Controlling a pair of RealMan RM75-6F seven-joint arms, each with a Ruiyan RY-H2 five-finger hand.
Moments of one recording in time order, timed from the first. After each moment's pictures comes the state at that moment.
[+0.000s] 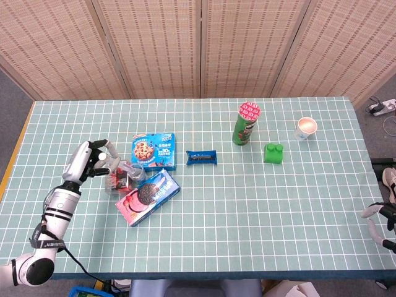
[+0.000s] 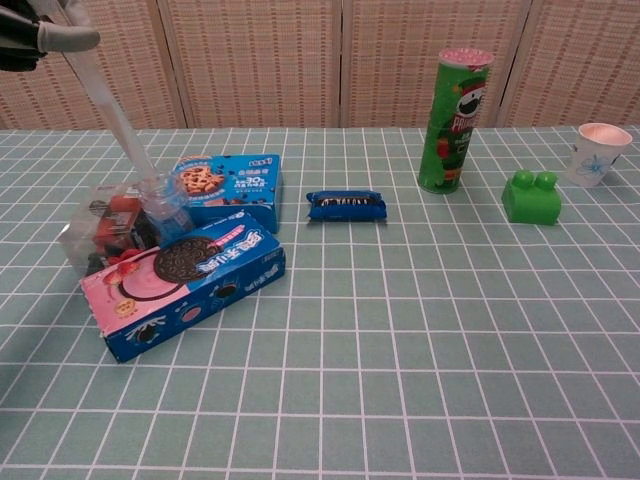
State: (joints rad) left arm -0.60 -1.14 -0.37 -1.90 0.97 1.08 -0.20; right arm 0.00 -1.00 -0.03 -1.38 -1.64 1.59 0.61
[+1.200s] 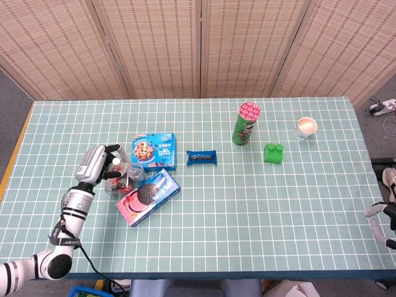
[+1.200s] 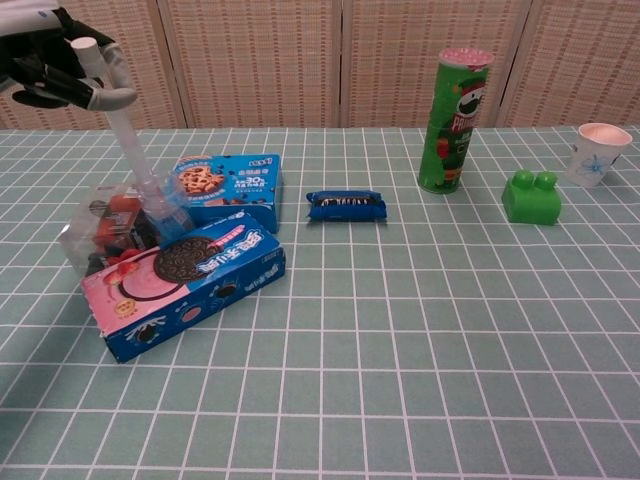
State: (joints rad) left arm -0.65 -1.31 -0.31 -1.76 0.97 1.13 0.03; right arm -0.01 -0.99 -0.03 -1.36 -1.63 1.60 0.64
